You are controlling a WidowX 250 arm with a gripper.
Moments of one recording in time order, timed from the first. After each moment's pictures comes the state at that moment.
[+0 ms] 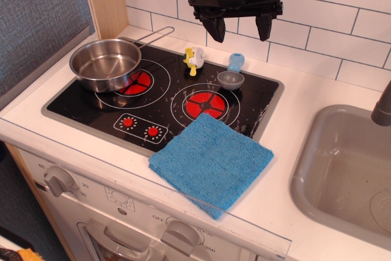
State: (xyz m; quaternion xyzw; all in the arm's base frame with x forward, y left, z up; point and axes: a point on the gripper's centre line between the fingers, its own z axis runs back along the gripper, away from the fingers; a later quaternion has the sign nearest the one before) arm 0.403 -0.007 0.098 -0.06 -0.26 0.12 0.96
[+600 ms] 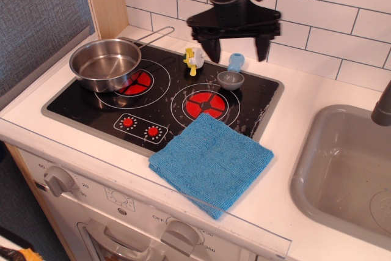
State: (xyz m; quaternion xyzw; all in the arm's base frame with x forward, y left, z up) arm 0.379 -0.023 0.090 -0.05 -0.23 0.15 0.96
